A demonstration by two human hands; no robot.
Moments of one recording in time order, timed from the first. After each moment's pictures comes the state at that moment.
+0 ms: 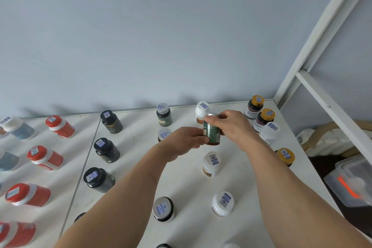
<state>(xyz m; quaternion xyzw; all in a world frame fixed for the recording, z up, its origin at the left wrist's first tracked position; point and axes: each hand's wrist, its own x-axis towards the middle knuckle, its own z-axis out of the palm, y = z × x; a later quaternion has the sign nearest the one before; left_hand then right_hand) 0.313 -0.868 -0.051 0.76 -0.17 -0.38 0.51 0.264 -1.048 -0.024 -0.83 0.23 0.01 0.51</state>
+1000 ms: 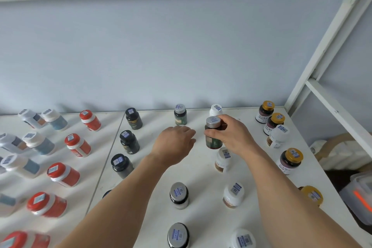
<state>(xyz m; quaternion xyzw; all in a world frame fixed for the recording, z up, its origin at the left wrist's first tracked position) 0.280 -0.801 -0.034 0.92 -0.36 0.11 0.07 0.228 -1.001 -0.010 -0.86 0.11 -0.02 0.50</state>
